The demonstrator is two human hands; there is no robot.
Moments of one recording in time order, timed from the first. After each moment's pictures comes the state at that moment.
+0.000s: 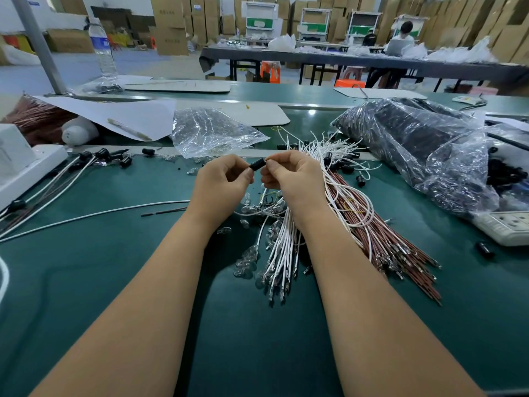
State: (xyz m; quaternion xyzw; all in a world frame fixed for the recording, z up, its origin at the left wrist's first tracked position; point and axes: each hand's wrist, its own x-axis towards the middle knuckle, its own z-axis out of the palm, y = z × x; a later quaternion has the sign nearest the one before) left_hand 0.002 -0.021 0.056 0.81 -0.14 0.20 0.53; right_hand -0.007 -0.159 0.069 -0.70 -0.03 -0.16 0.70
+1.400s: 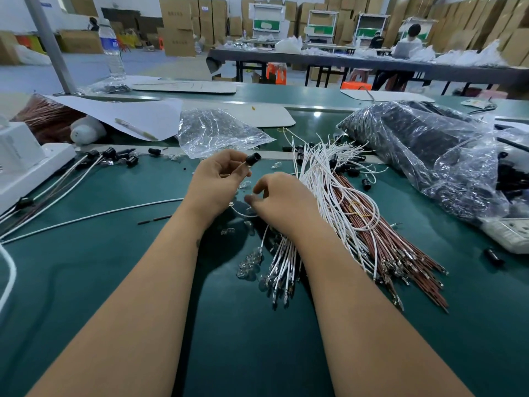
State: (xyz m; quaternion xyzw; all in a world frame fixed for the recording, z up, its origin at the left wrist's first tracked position) left_hand 0.013 -0.010 0.055 0.75 -0.14 0.15 0.63; right_hand -0.009 -0.149 0.060 -0.96 -0.11 -0.13 0.24
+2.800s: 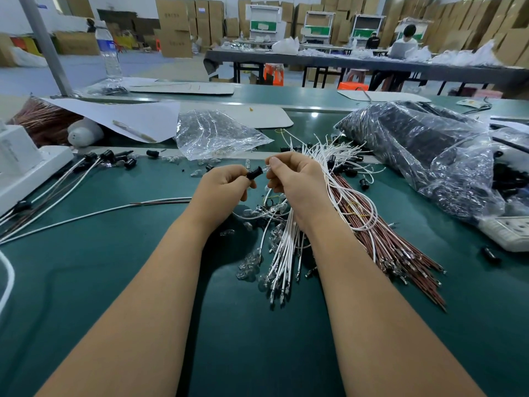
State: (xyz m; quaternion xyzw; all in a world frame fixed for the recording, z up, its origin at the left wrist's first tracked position) left_hand 0.000 -0.014 0.060 0.83 -0.13 0.10 0.54; right_hand -0.004 -0.159 0.070 -0.70 -0.05 -0.14 0.70
